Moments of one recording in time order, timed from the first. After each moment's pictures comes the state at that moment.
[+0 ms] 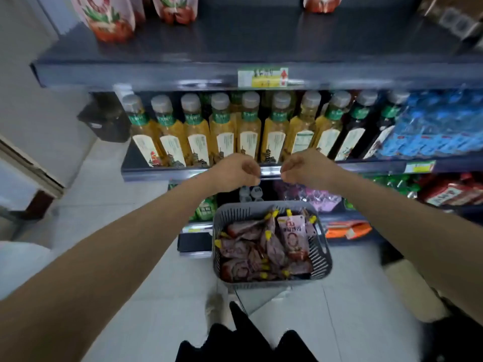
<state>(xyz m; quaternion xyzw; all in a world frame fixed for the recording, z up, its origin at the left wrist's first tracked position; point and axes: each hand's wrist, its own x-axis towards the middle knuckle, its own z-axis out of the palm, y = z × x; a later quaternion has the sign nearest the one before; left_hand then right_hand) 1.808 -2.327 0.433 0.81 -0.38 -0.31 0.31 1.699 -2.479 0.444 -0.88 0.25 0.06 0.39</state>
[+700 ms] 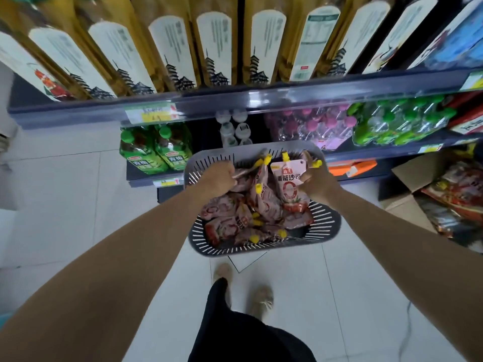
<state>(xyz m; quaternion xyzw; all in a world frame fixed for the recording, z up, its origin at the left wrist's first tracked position) 1.820 -2.365 0.171 0.87 -0.31 -0.35 0.13 1.662 -2.533 0.186 -0.83 0.41 0.22 0.30</state>
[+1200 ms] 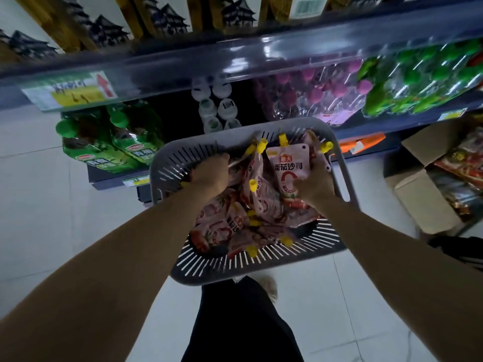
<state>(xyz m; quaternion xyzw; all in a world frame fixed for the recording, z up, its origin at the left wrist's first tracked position) 1.831 -2.405 0.063 0.89 -0.37 -0.28 0.03 1.665 -2.537 0.073 -0.71 0.58 0.03 0.40</state>
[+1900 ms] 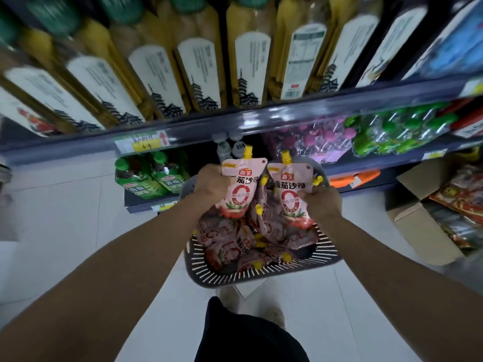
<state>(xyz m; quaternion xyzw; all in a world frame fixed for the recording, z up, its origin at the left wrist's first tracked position) 1.840 -2.390 0.182 0.87 -0.18 -0.33 0.32 1.666 -2.524 0.176 -0.71 0.58 0.01 0.39</state>
